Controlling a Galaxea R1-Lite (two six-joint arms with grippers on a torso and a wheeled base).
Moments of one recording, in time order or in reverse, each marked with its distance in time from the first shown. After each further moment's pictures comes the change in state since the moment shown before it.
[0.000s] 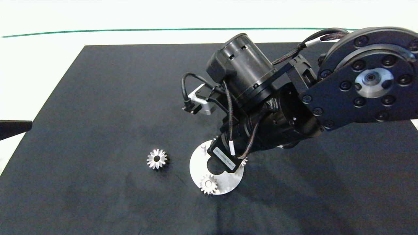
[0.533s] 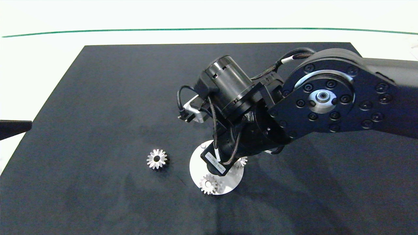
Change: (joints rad) left arm 0.000 -0.001 0.000 0.000 0.000 0.001; right arm -0.004 0.073 -0.015 -0.011 -0.007 0.040
